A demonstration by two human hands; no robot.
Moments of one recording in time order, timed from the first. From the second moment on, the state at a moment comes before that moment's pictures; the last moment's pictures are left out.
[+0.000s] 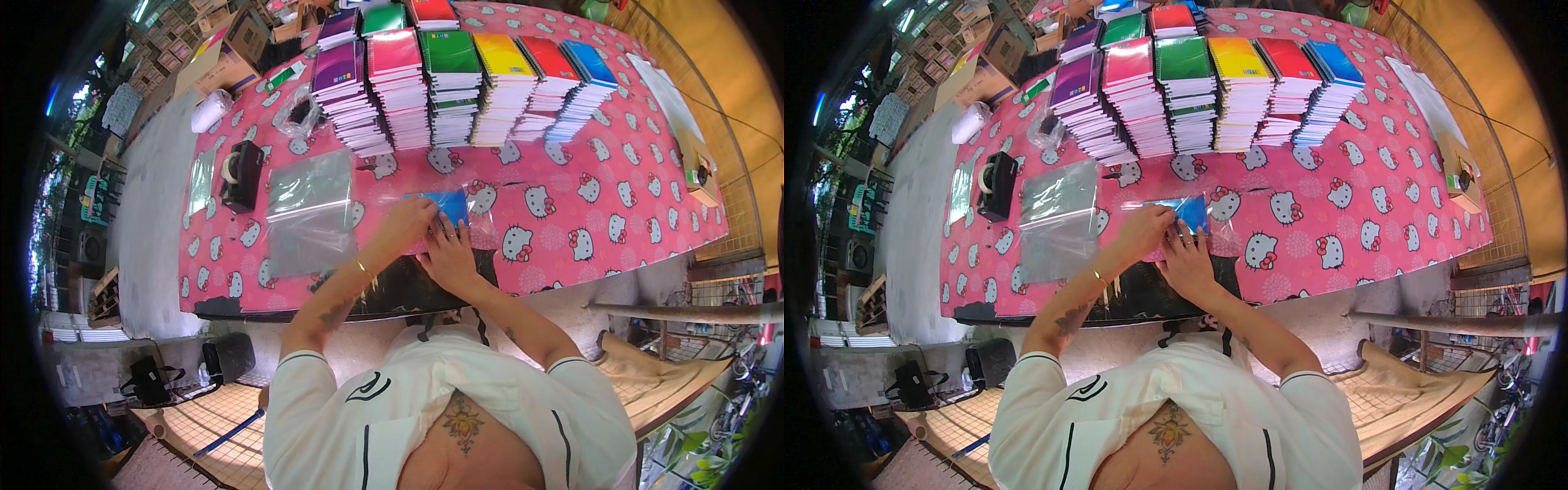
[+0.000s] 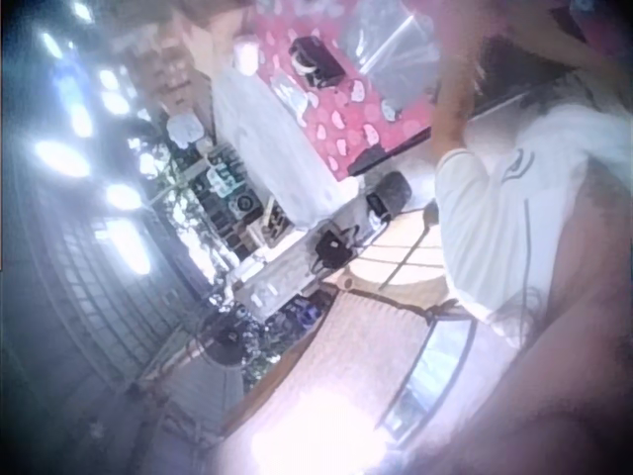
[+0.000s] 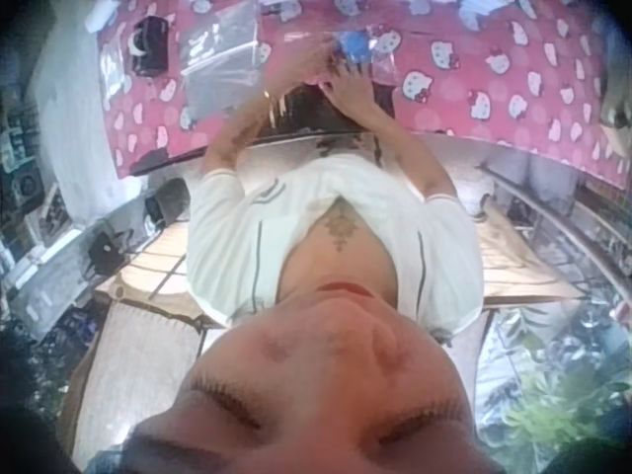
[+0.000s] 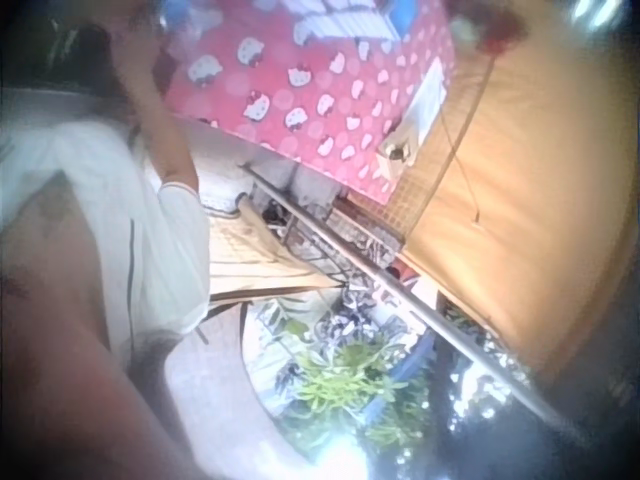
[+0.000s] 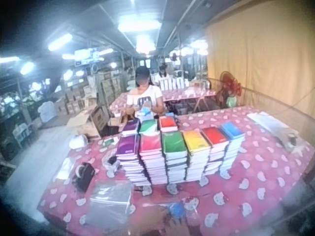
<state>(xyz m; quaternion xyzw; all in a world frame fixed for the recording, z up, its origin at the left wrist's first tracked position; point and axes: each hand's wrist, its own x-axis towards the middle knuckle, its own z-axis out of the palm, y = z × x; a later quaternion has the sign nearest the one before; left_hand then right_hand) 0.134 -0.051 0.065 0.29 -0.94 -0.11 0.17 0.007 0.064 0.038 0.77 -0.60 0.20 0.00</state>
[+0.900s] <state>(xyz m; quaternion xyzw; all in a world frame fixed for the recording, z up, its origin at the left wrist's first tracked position) 0.129 -0.015 0.039 0.38 -0.89 -0.13 0.23 -0.036 0.069 0.062 0.79 -0.52 0.32 -0.07</state>
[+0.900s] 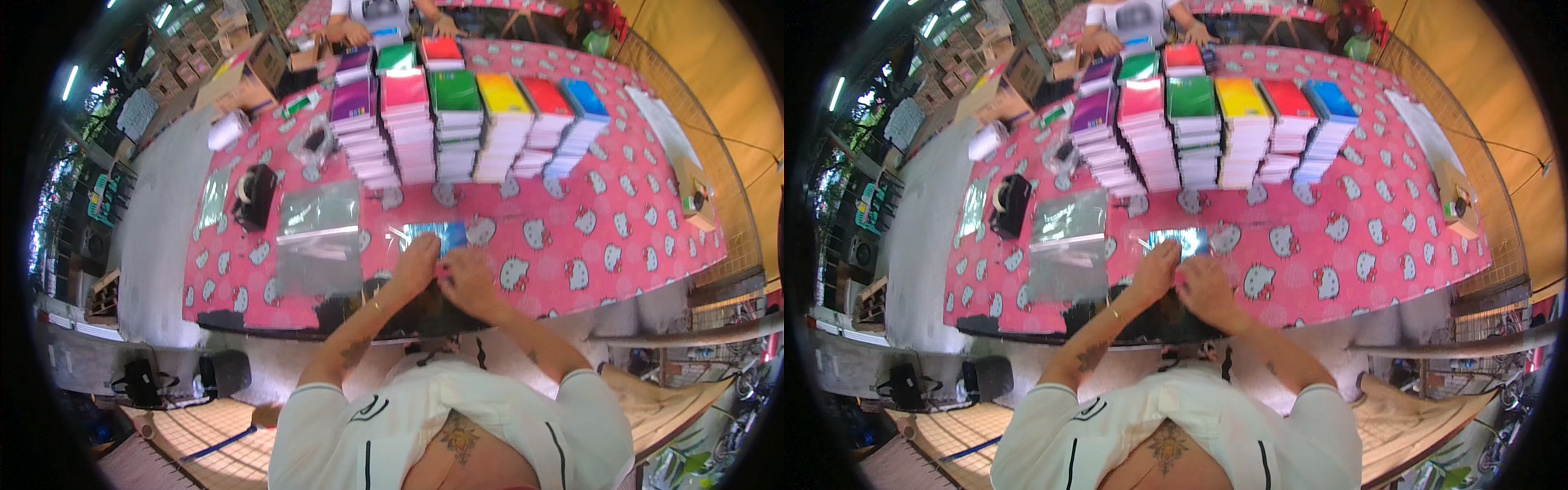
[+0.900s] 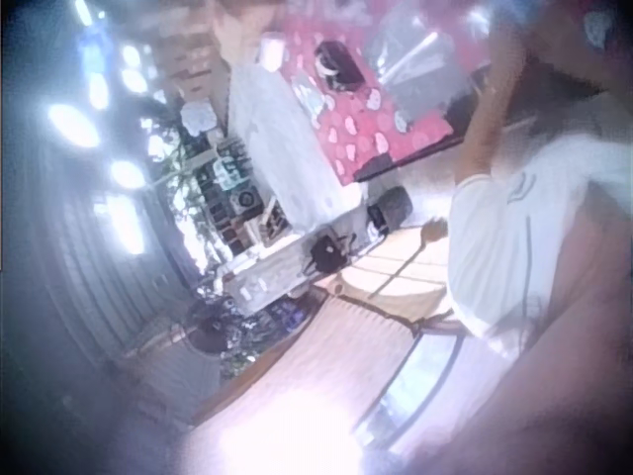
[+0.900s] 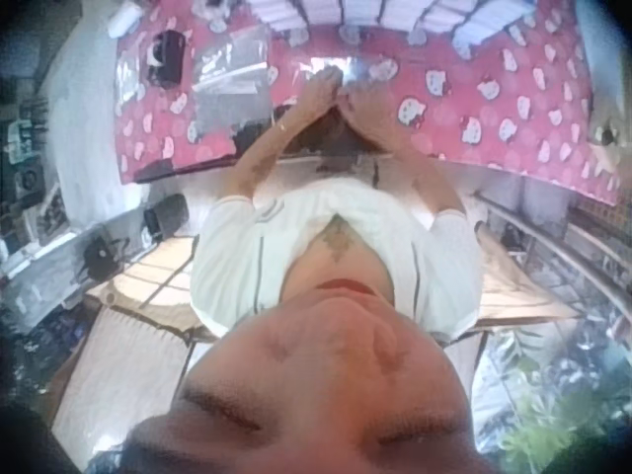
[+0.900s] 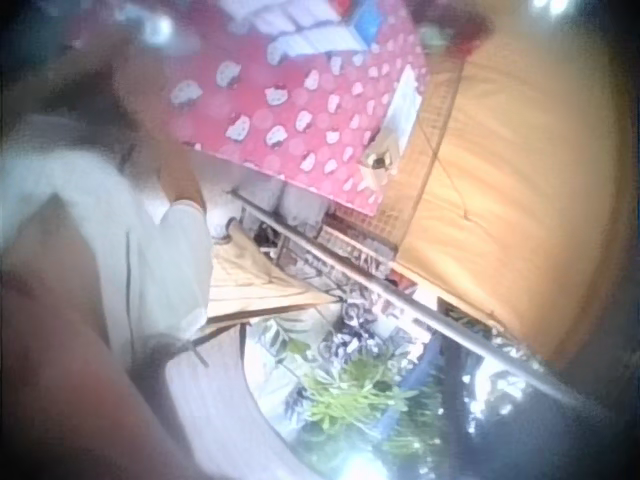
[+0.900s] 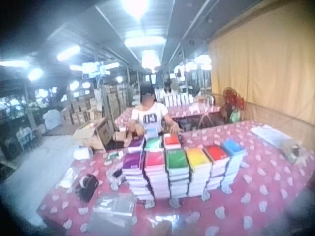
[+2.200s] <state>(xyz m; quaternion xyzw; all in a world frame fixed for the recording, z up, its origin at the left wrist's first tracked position) 0.466 -0.072 0.051 0.71 -0.61 -0.03 0.36 -0.005 0.016 0.064 0.77 -0.58 0.27 -0.06</state>
